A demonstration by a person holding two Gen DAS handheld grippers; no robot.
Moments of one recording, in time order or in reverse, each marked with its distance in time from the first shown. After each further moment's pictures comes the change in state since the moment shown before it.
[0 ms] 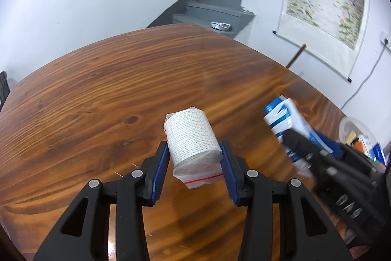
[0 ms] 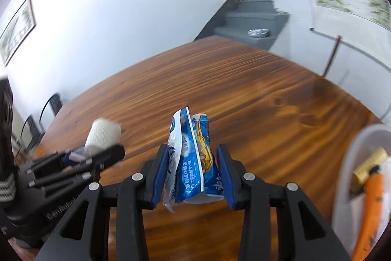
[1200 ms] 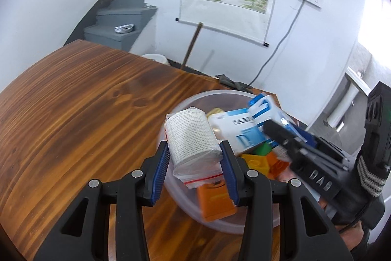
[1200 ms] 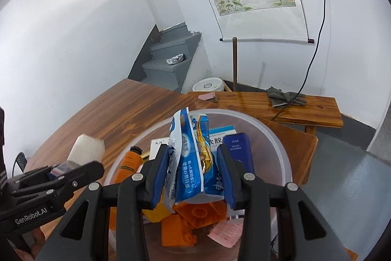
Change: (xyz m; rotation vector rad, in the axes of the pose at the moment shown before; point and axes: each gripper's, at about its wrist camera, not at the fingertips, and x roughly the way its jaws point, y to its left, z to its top) left arm -0.035 -0.221 -0.014 0.283 0.017 -0.367; right arm -0.161 -0.188 -0.044 0.245 -0.169 -0.260
